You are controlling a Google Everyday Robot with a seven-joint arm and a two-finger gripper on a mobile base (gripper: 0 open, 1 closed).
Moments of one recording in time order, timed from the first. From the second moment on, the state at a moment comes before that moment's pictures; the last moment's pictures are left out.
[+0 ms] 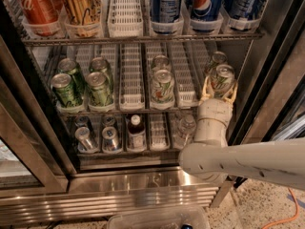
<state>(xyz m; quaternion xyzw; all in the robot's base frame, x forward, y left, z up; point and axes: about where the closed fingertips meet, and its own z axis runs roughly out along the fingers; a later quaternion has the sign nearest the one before) 0.641 -0.227 0.843 0.10 0.57 -0.14 0.80</state>
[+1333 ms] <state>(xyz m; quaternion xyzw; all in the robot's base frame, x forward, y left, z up) 0.594 -0.213 0.903 0.12 0.53 -0.05 0.84</state>
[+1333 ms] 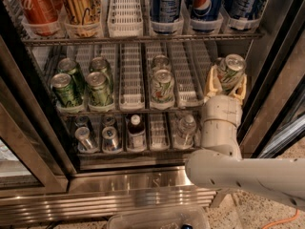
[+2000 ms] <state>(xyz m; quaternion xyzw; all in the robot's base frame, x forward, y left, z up) 0.569 -0.199 0.919 0.11 0.54 0.02 0.84</state>
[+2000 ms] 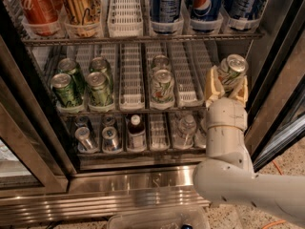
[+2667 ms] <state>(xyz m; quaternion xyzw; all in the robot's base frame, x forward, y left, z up) 0.546 -0.178 0.930 0.10 0.54 0.08 0.83</state>
